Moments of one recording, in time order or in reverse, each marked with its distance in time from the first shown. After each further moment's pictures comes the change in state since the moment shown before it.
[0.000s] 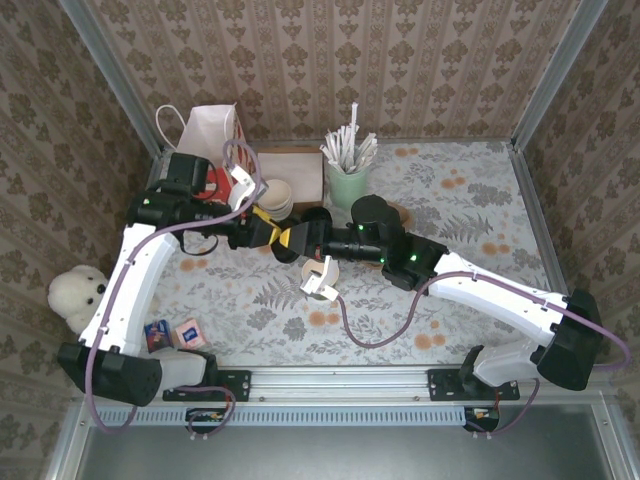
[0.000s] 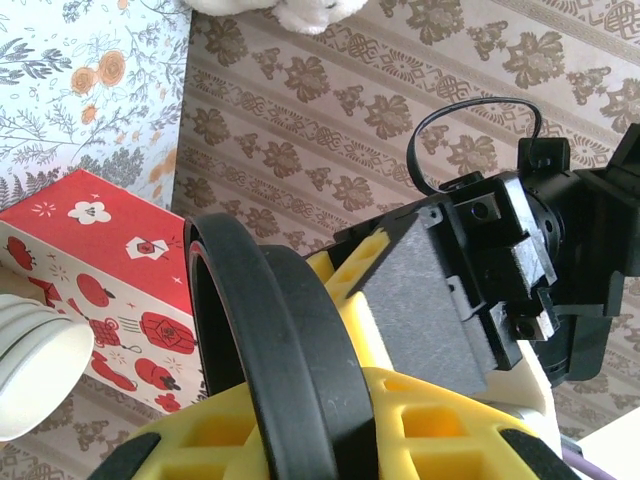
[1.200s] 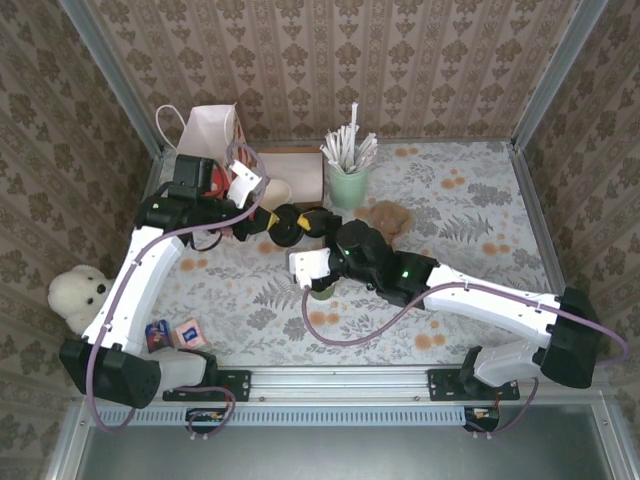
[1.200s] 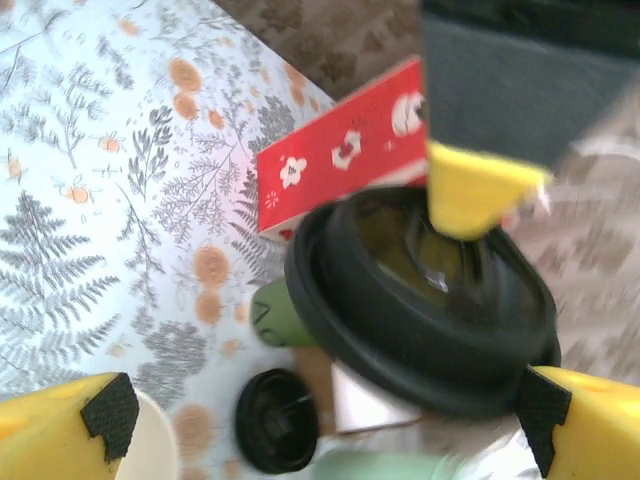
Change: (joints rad) left arm -0.018 -0.008 -0.089 0.232 -0.295 -0.160; right arm 0.091 -0.014 -0.086 -0.111 0.502 1.221
